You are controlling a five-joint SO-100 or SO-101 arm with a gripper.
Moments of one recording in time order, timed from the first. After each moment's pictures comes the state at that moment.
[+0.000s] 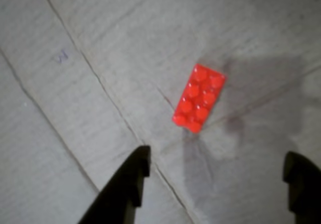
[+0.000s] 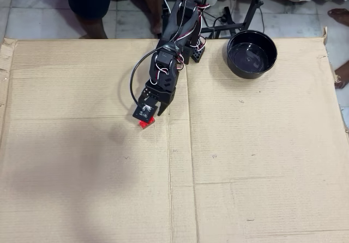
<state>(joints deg) 25.1 99.8 115.9 55.7 93.8</state>
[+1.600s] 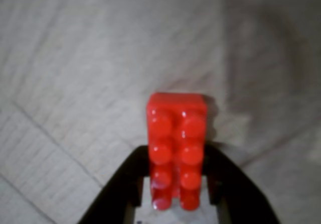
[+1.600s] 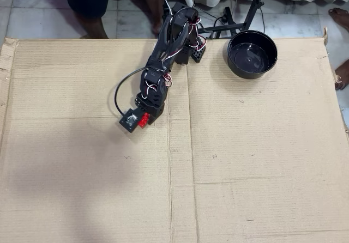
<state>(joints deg) 28.5 81.7 111.9 47.1 101.2</state>
